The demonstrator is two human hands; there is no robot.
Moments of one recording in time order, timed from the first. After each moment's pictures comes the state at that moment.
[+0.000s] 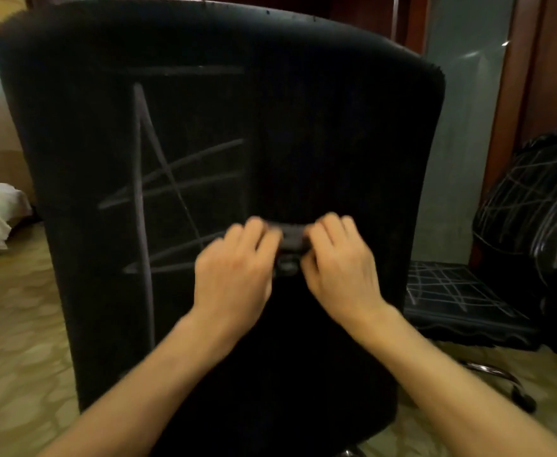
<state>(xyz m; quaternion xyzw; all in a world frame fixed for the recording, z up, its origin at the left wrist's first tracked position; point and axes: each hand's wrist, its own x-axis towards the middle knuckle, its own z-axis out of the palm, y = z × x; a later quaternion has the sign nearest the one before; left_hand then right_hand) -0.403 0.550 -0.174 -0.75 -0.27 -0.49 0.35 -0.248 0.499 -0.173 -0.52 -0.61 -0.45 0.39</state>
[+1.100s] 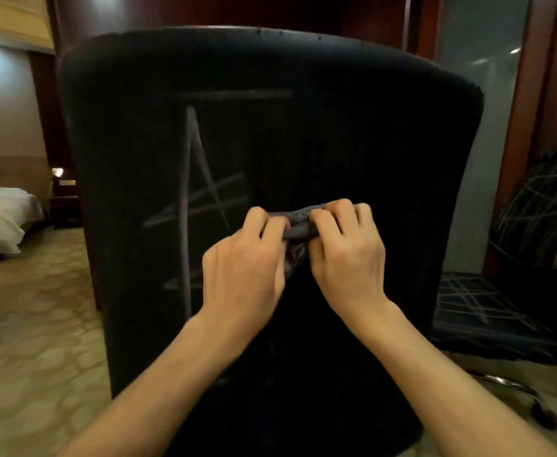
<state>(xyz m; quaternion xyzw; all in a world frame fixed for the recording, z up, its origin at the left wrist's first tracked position) -0.436 0.548 -0.142 -0.77 -0.27 -0.53 0.22 -0.289 0.520 -0.144 -0.51 -0.55 -0.49 0.44</state>
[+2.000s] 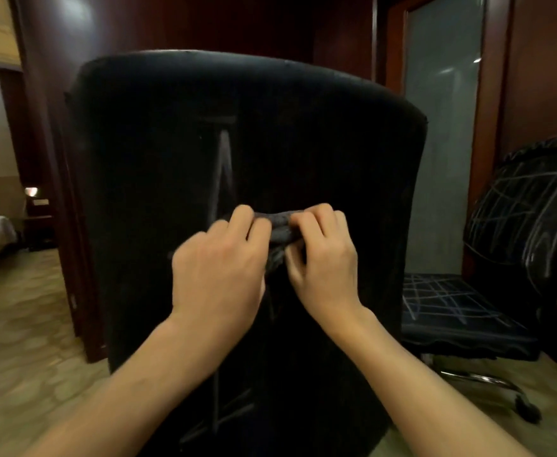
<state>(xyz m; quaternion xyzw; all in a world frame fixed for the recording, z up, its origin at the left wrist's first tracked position) -0.427 0.524 -0.111 -0.76 -0.31 -0.44 0.35 -0.279 0.515 -0.133 -0.50 -0.58 -0.39 0.51</state>
